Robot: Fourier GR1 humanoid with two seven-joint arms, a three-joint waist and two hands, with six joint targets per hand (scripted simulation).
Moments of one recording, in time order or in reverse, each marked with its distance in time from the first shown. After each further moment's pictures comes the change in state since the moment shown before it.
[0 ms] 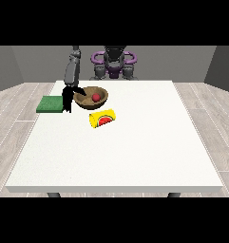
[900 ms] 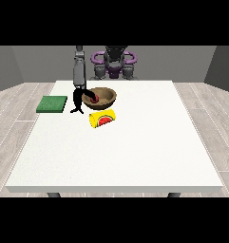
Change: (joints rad) left arm -0.074 0.050 0.002 0.013 0.044 -0.038 0.058; right arm -0.065 0.064 0.054 0.022 0.104 -0.242 0.013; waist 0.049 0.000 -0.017
